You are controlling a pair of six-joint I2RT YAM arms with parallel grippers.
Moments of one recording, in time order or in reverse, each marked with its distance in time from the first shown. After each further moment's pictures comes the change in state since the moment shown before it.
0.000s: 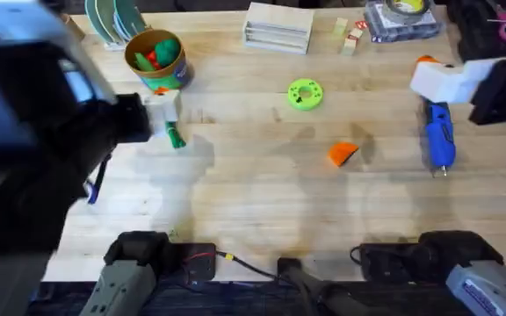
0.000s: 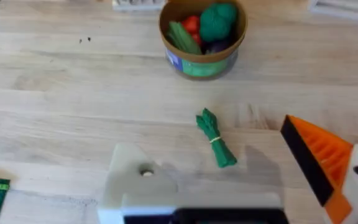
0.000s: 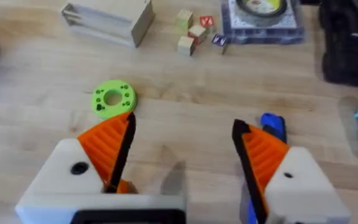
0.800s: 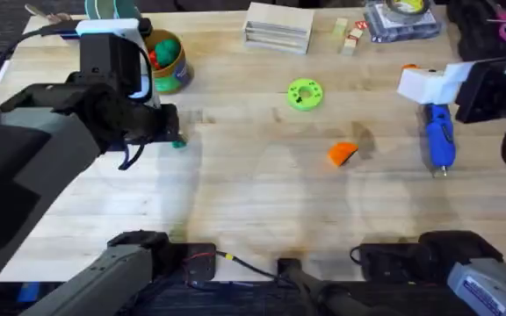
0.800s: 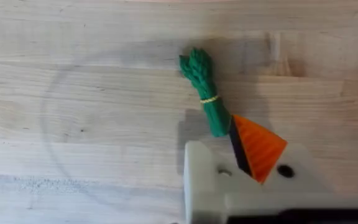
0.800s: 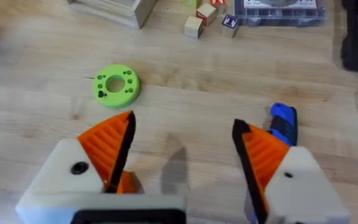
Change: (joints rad) left arm 0.000 0.468 0.000 -0.006 0.079 -0.045; right arm 0.000 0.076 0.001 -0.013 -0.030 -0.006
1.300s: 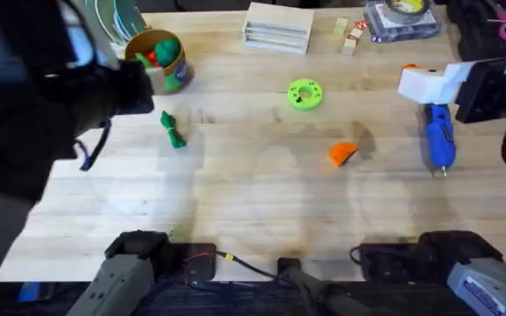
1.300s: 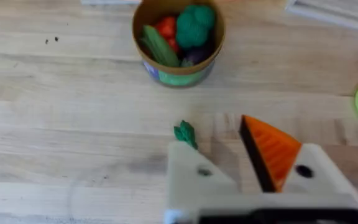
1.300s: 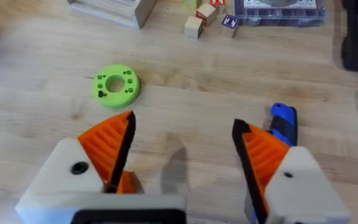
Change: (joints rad) left arm -0.001 -0.281 0.147 -0.003 0.010 -0.001; right arm 0.000 0.000 0.000 0.000 0.000 0.000
